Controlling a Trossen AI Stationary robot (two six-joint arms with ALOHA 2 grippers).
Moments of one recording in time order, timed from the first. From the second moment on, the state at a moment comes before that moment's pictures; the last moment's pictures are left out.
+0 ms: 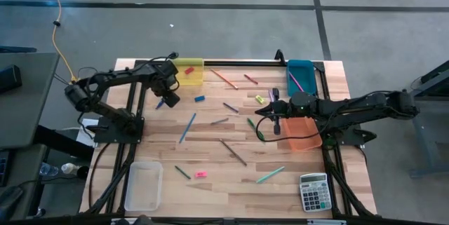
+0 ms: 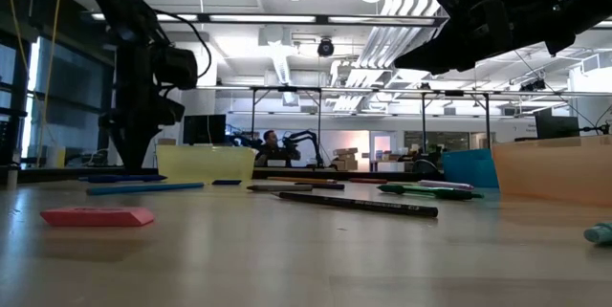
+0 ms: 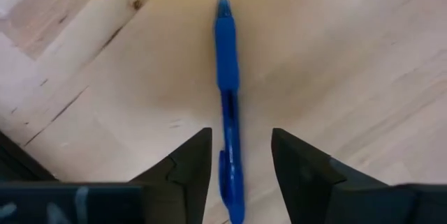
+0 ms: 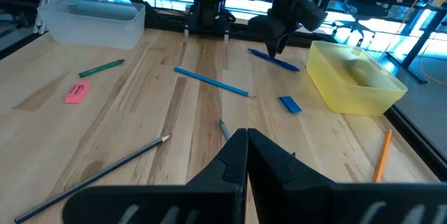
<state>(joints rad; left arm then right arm) 0.93 1.43 0.72 -0.78 -0.05 -0.04 -0.13 1.05 0.36 0.43 -0.09 -0.18</state>
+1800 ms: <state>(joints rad) 0.48 1.30 0.87 -0.98 0.08 -0.35 -0.13 1.05 0.36 0.43 -0.09 -0.18</state>
